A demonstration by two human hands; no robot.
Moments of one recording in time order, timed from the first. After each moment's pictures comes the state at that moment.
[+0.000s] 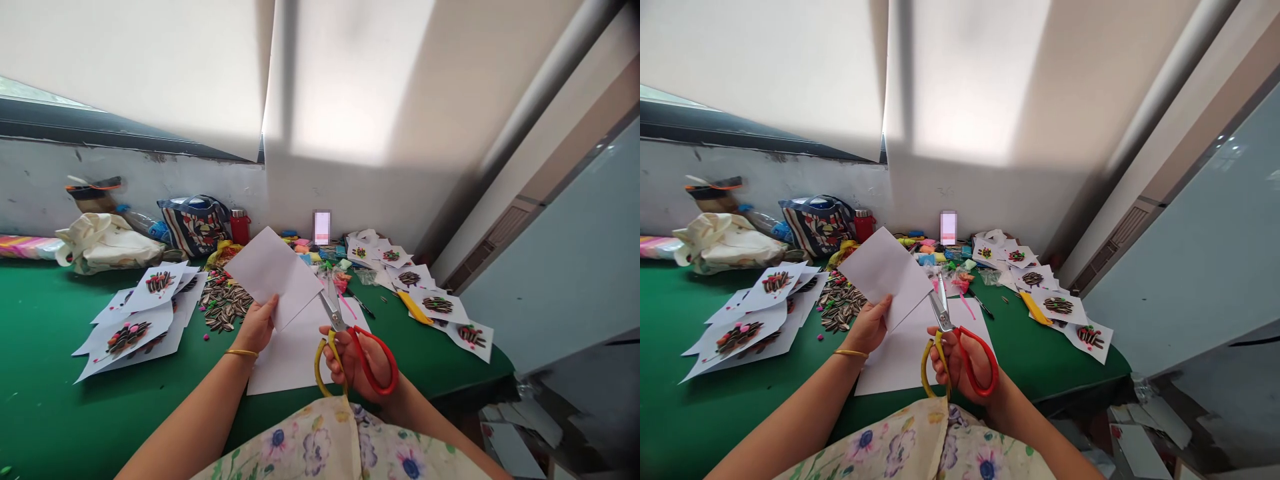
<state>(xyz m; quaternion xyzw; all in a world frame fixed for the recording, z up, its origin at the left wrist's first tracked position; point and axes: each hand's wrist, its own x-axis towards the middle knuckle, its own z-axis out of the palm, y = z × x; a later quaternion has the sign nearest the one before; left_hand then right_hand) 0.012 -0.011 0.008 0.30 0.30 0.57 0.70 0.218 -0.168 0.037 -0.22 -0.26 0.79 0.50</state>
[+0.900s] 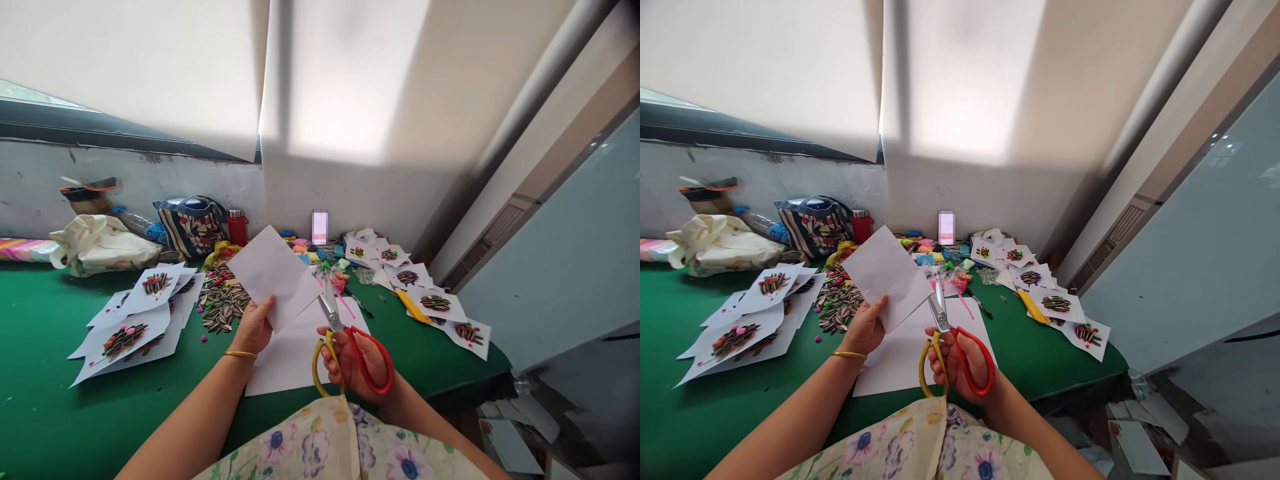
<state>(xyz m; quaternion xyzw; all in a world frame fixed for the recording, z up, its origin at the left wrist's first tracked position) 0.013 -0.015 0.013 0.30 0.27 0.59 0.70 0.217 -0.167 0.036 -0.21 -0.26 0.80 0.50</state>
